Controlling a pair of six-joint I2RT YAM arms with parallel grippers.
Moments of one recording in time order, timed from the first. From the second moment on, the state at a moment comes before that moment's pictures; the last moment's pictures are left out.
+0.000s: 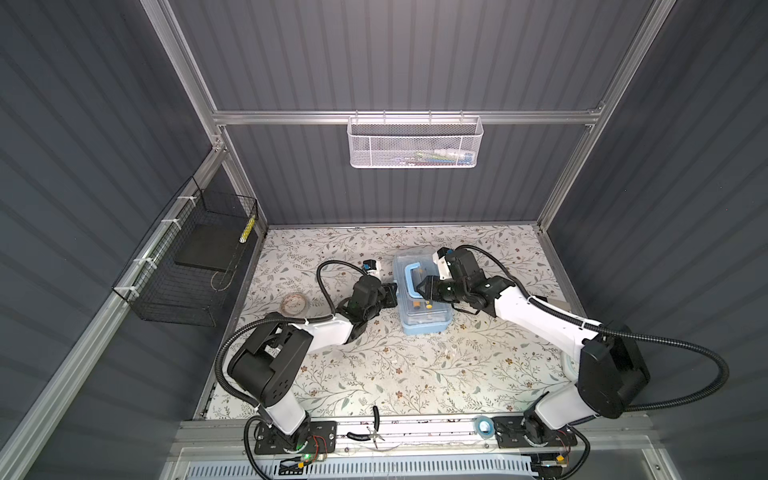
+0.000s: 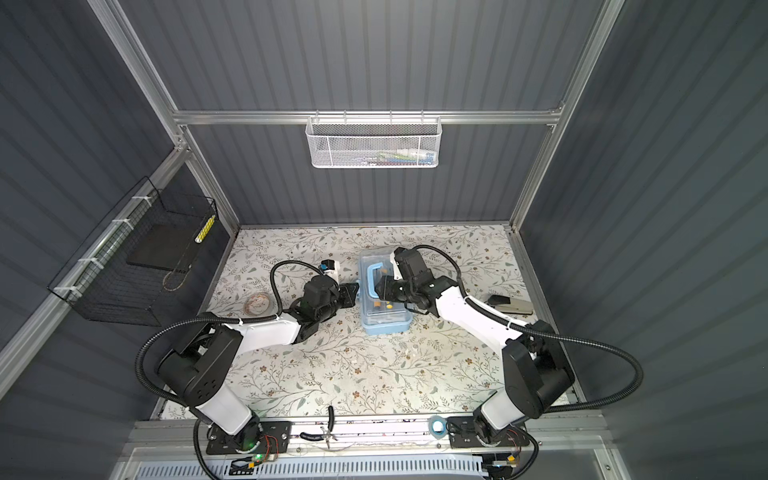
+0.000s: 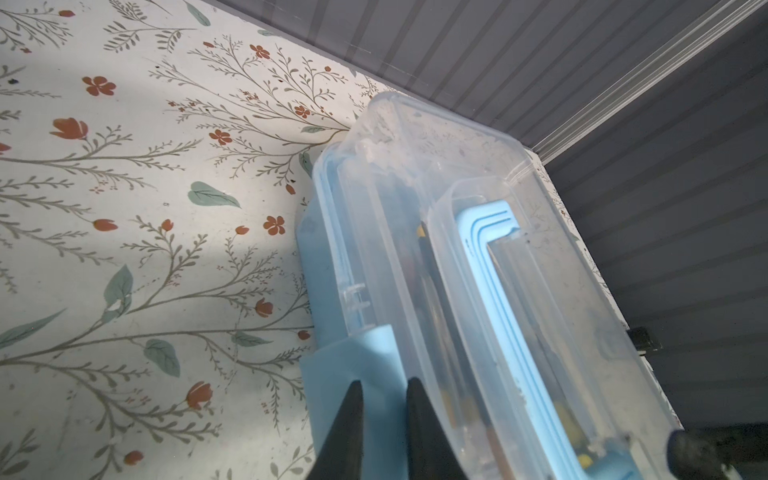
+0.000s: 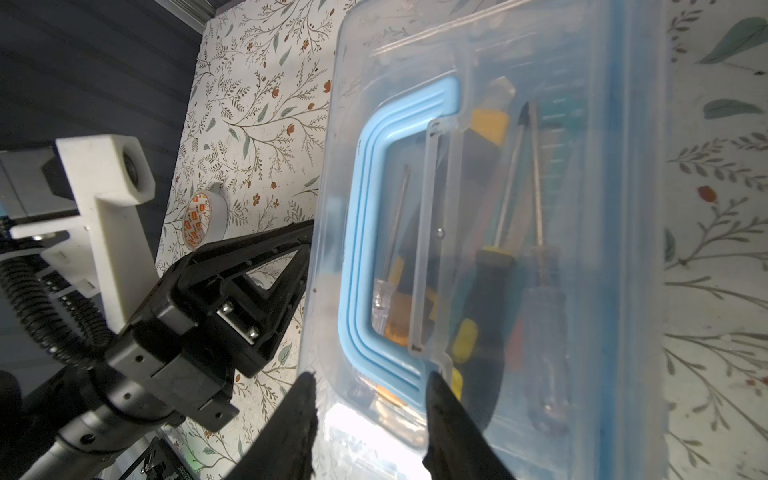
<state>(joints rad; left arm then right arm) -0.63 1.66 0.77 0.46 -0.01 -0.63 0.60 1.53 1.10 -0.32 -0.20 0.60</state>
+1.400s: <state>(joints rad) -0.64 1.72 0.67 0.73 0.05 -0.73 0.49 1.36 1.04 -0.29 -0.23 0.62</state>
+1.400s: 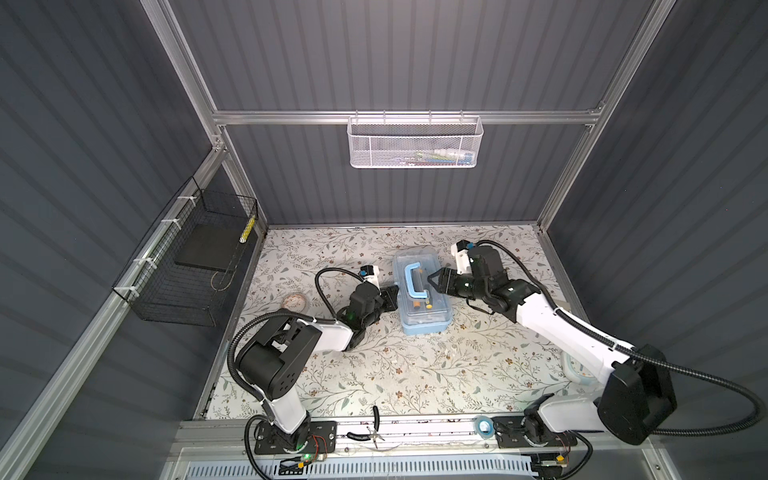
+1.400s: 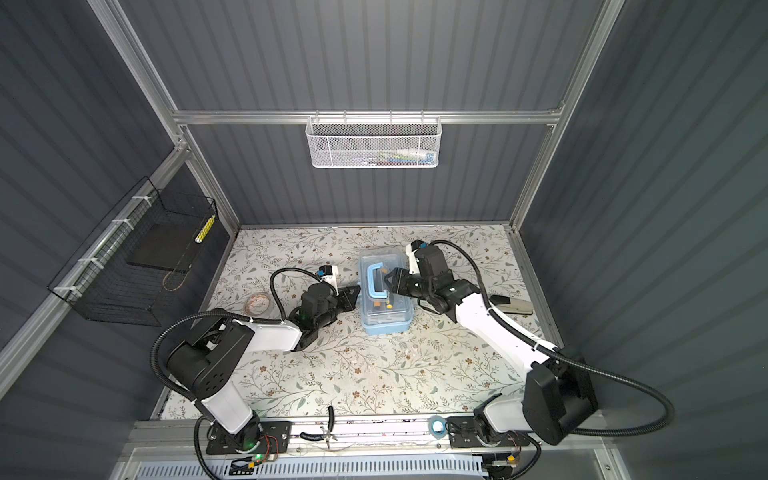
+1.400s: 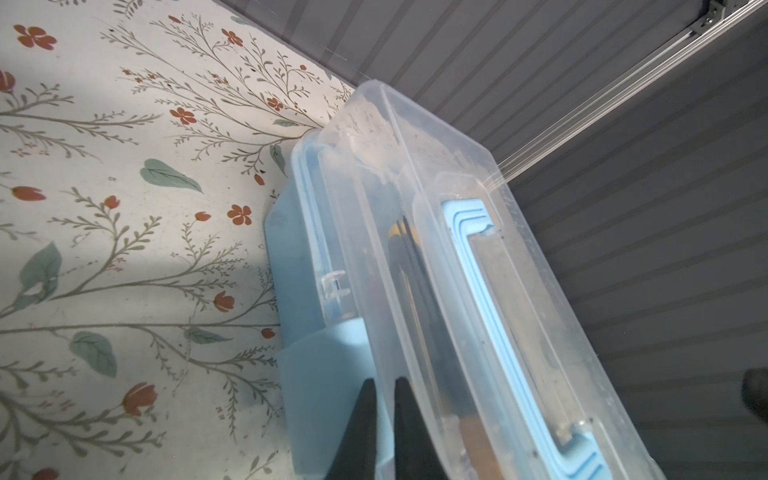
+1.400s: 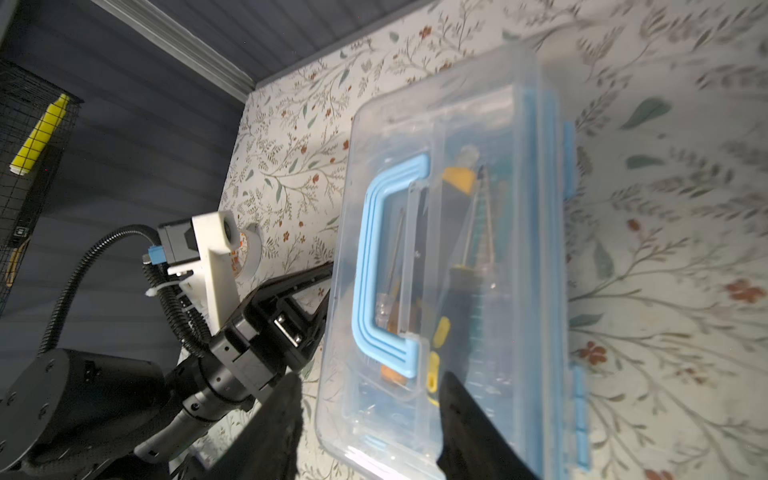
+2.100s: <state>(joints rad) -0.64 1.75 0.59 0.84 0.08 -0.80 0.41 1.51 0.87 -0.06 -0.32 0.65</state>
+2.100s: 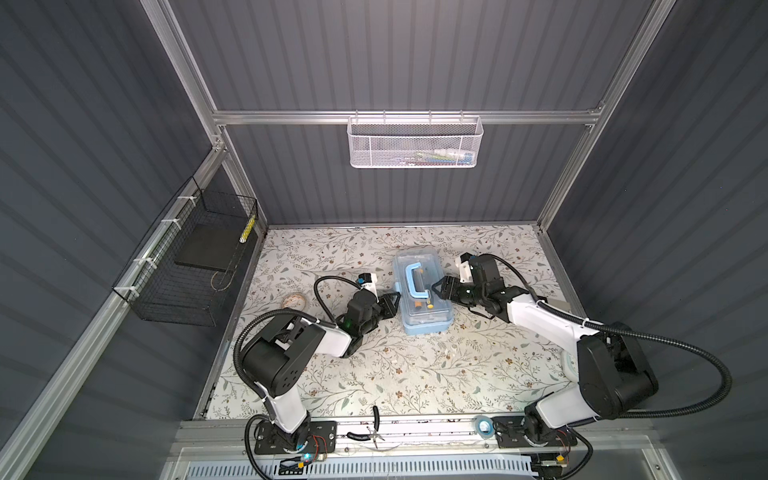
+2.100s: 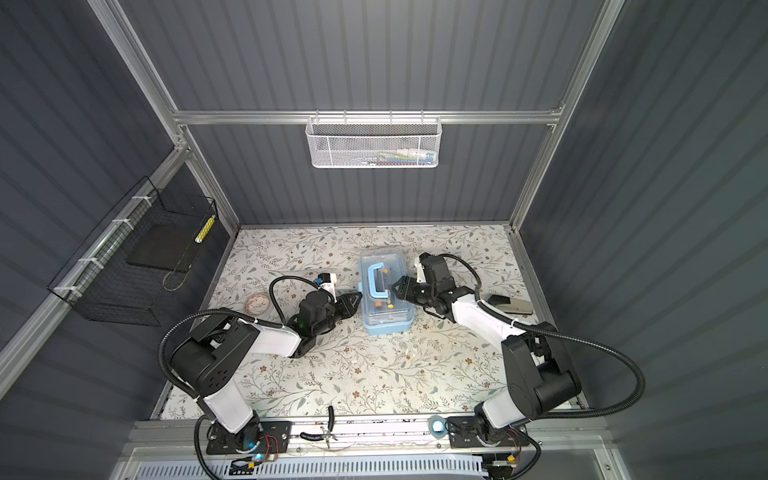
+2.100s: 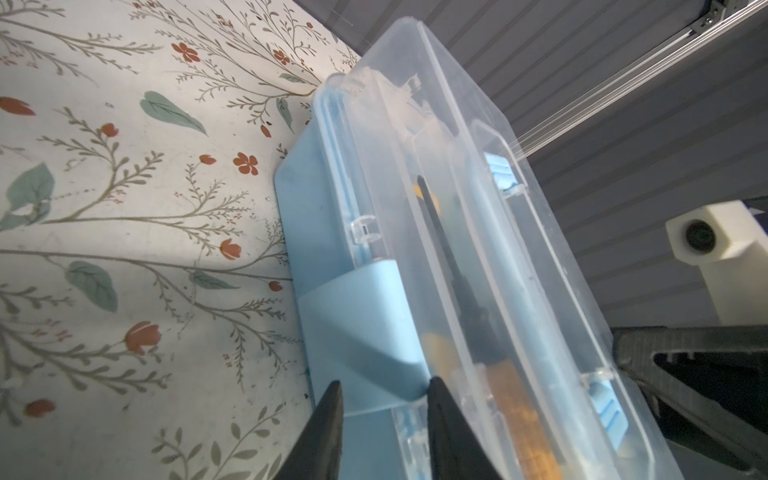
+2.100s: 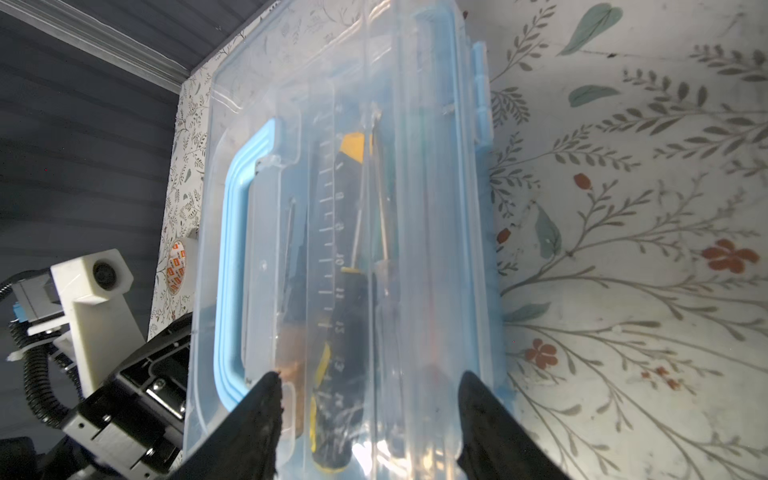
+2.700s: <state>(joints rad) -0.58 2.03 0.59 1.34 0.09 -0.93 0.35 1.67 0.76 0.46 -0.47 0.79</state>
